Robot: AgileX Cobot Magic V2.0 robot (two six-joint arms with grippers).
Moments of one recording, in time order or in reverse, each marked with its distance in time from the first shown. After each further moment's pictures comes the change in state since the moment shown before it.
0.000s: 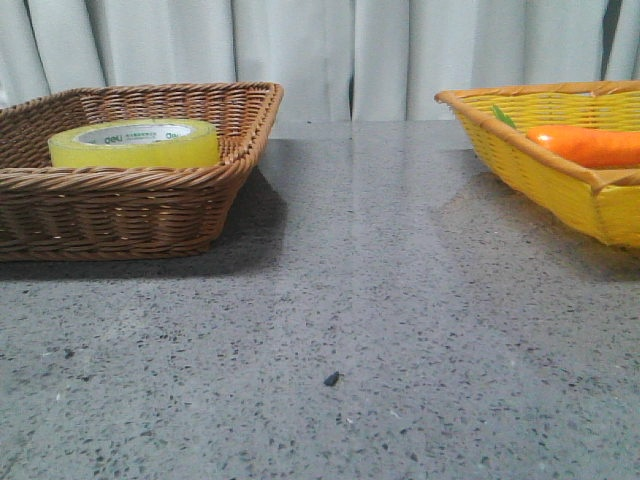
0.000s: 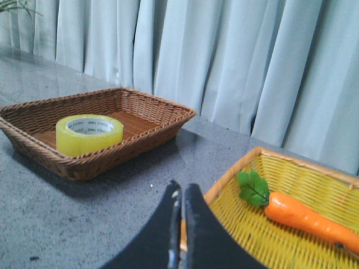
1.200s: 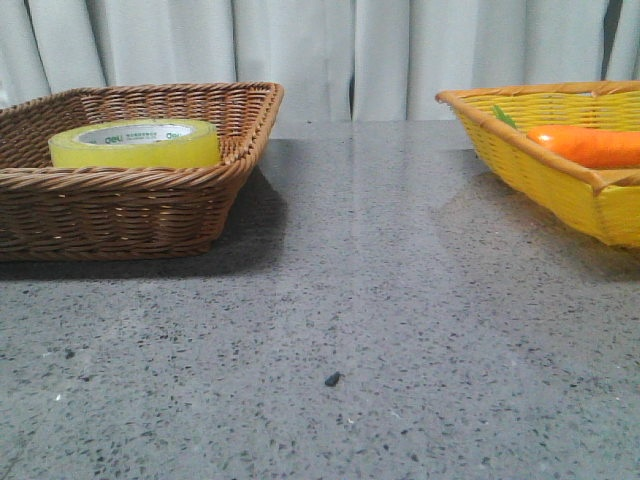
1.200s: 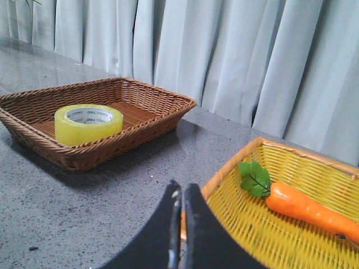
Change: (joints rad) left arm 0.094 -0.174 0.300 0.060 -0.298 0.000; right arm 0.000 0.000 0.011 0.000 0.007 0.002
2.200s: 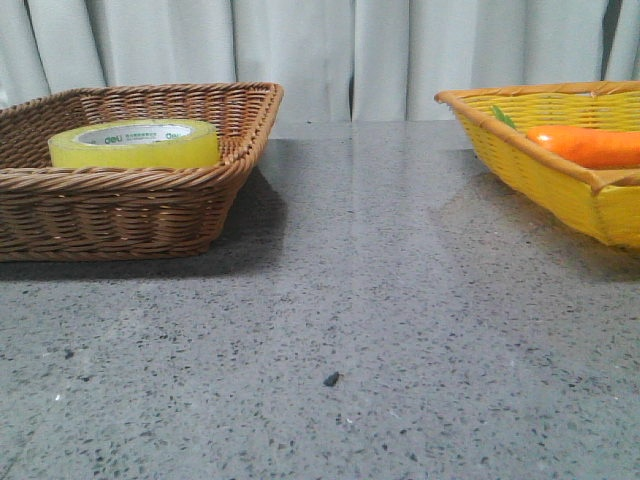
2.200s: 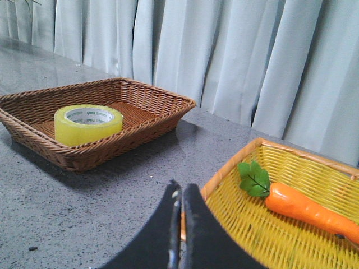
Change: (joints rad) left arm 0.321 -0.029 0.151 -0.048 0.231 -0.019; right arm 0.000 -0.002 0.000 -0.002 0.002 0.000
